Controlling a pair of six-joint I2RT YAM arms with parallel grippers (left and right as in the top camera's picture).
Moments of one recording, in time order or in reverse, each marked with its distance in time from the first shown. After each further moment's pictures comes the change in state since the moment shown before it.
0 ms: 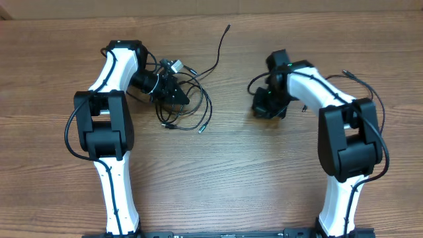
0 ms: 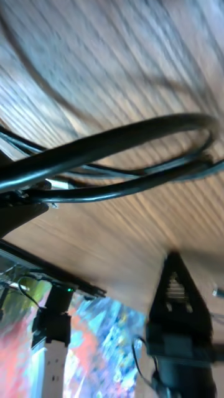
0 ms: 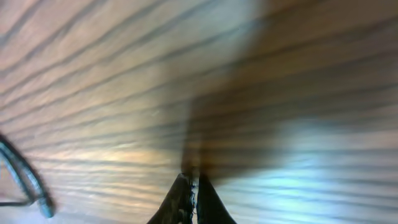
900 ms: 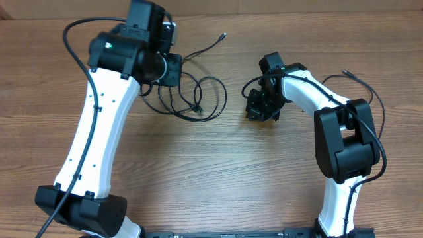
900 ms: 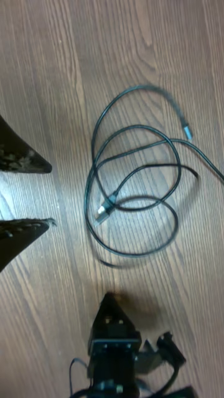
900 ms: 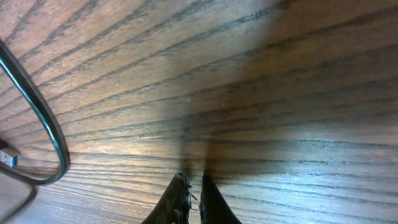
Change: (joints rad) left arm -0.269 -0.662 0.002 0.099 -0.855 -0.581; right arm 0.025 -0.002 -0.010 0.027 -0.033 0.029
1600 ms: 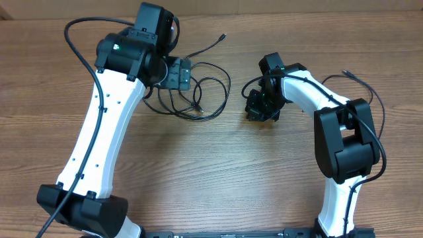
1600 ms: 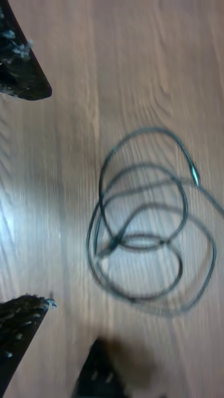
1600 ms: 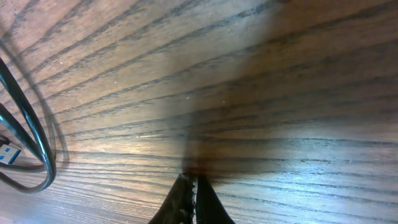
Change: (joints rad) left arm -0.003 0.000 -0.029 -0.026 -0.163 -0.093; right arm 0.000 0.000 -0.002 -0.010 -0.005 0.001
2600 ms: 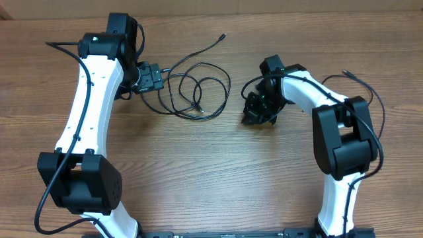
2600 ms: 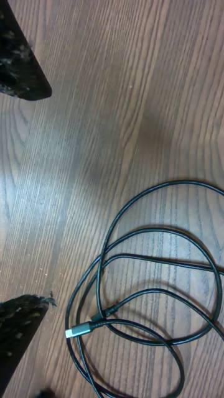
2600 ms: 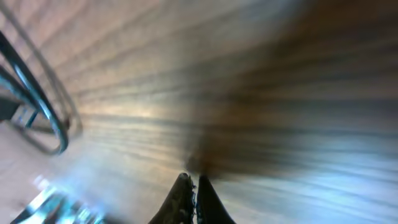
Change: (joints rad) left arm 0.208 0.127 -0.116 0.034 0.076 -0.092; right arm -0.010 0.041 0.017 -0.055 -0.220 -0.014
